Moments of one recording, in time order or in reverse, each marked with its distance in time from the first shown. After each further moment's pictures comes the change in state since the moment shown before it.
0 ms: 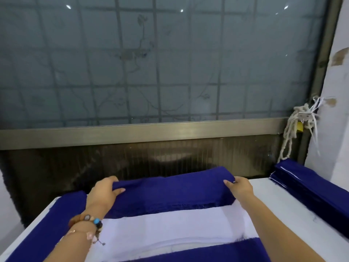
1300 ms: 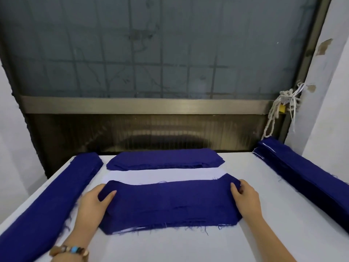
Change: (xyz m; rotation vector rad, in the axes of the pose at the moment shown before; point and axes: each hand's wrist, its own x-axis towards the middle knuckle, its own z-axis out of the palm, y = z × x) left_hand -0.175 -0.046 0.012 -0.358 0.231 -0.030; right_hand -0.135 0.104 -0.055 -0.086 0.132 -0.295
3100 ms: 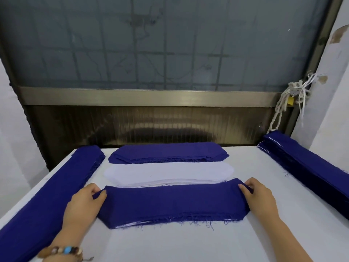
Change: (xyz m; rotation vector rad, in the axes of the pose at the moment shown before) left_hand -0.003 -0.004 -0.028 0.203 -0.141 -0.232; right_hand -0.014 -0.006 -0.024 -0.195 -0.106 0.025
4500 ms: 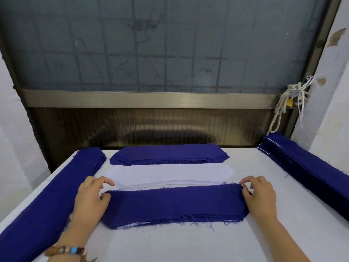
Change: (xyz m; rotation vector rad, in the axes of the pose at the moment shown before) left_hand -0.001 0.012 0.001 0.033 0.071 0.232; right_hand -0.002 -0.004 0.002 -0.091 0.226 -0.179
